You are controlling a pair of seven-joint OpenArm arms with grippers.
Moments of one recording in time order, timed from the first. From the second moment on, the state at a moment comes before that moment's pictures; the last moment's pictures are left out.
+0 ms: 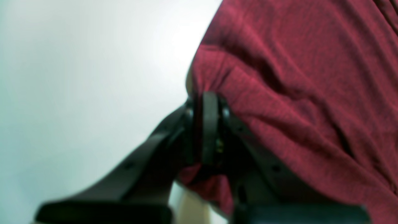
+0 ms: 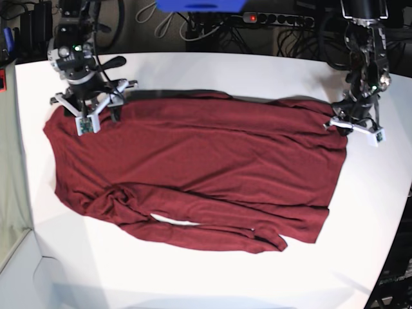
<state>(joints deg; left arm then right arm) 10.9 -18.9 -12.5 80.6 -37.3 3.6 28.6 -23.1 0.8 12.6 112.4 -1.3 17.4 -39.2</state>
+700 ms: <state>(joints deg) 10.9 -18.9 -12.5 80.6 -37.3 3.6 28.6 -19.0 0.9 12.7 104.1 -1.4 17.4 -39.2</state>
